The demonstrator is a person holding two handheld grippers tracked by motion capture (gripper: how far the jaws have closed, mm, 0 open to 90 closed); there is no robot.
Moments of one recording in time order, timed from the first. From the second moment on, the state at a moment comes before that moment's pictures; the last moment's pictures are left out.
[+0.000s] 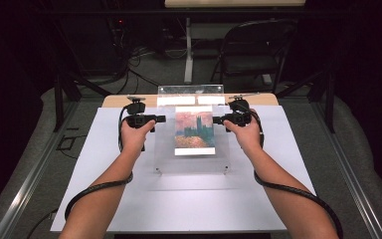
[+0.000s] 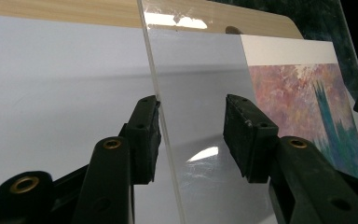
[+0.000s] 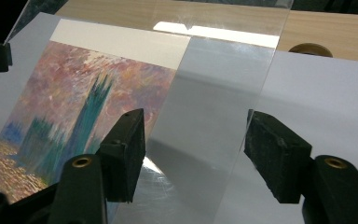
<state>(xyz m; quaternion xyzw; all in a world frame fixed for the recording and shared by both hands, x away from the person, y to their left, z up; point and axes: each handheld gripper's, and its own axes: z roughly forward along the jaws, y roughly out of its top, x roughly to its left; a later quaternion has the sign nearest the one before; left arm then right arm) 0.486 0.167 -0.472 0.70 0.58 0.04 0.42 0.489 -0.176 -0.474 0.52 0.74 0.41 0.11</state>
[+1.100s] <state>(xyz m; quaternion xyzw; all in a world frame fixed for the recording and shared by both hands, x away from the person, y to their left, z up) 0.416 0.176 -0.428 0.71 0.52 0.09 0.46 0.417 -0.186 -0.426 0.47 0.75 0.43 0.17</state>
